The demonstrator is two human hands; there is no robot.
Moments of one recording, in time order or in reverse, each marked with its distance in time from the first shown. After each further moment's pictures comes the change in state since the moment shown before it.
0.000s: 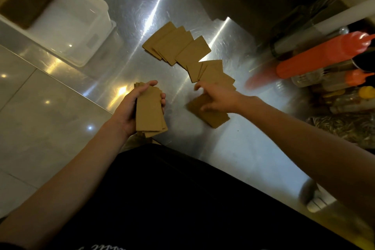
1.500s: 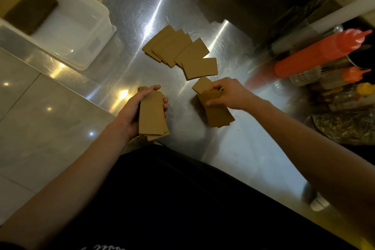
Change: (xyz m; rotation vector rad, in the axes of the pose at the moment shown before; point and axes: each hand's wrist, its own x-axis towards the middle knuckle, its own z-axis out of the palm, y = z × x) left_hand -0.009 -0.006 0.007 0.056 0.004 -0.001; right_hand -0.028 -0.003 -0.014 0.187 0.165 0.176
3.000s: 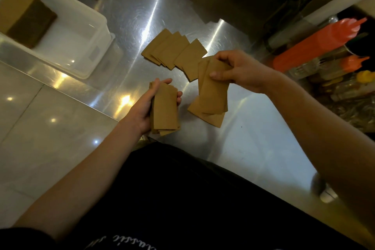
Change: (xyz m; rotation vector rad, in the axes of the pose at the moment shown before) left_hand 0.015 0.005 0.019 0.068 -0.058 -0.015; right_hand -0.030 -0.040 -0.052 0.550 -0.019 -0.152
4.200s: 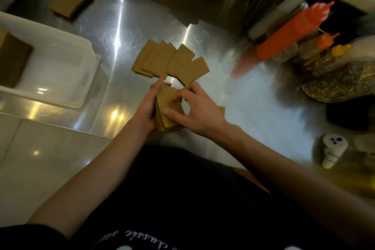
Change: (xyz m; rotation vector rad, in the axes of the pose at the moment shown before) left_hand 0.020 0.038 0.007 0.248 -0.050 -0.084; right_hand 0.006 -0.002 0.143 -0.478 0.447 -0.017
